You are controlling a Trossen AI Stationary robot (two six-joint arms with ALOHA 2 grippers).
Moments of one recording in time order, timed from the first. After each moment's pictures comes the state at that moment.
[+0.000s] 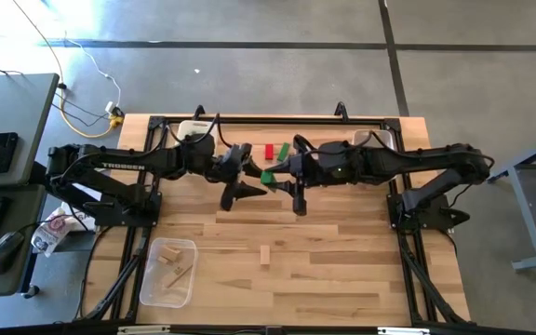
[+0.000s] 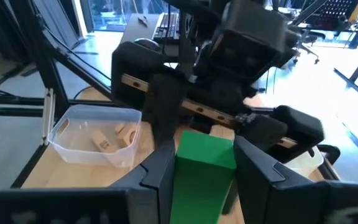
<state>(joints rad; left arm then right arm) 0.23 1.29 0.91 0.24 0.36 -0.19 0.09 1.46 1.41 -0.24 0.10 -0.03</state>
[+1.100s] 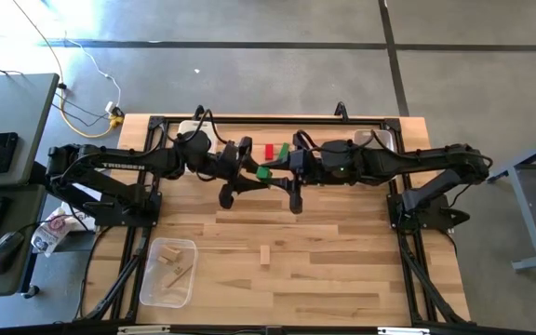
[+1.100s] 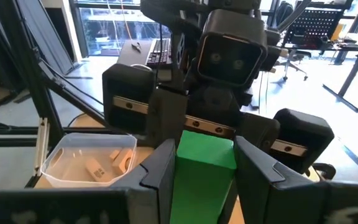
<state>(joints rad) 0.23 1.29 0.91 0.39 0.37 -0.13 0.09 1.47 1.41 -0.14 0.14 -0.02</state>
